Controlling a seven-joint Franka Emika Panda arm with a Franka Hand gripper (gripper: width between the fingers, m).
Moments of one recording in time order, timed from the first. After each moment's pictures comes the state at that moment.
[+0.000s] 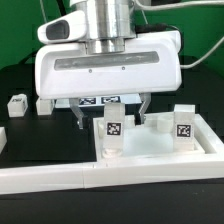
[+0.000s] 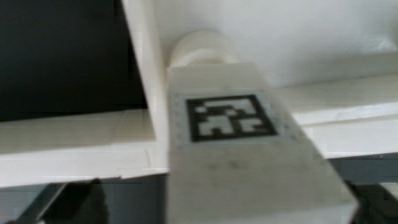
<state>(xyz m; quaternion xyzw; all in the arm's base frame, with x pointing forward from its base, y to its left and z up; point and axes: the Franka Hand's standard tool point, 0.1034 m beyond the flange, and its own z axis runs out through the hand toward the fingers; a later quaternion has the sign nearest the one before) 0.636 -0.005 0.077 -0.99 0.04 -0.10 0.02</state>
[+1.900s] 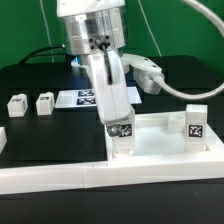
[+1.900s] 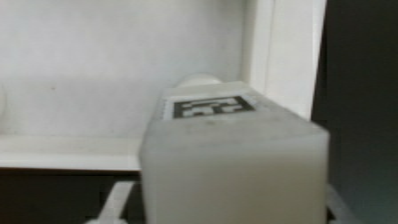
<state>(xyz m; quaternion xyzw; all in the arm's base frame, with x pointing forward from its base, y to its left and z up) 0.629 -0.008 0.071 -0.72 0.69 0.01 0.05</state>
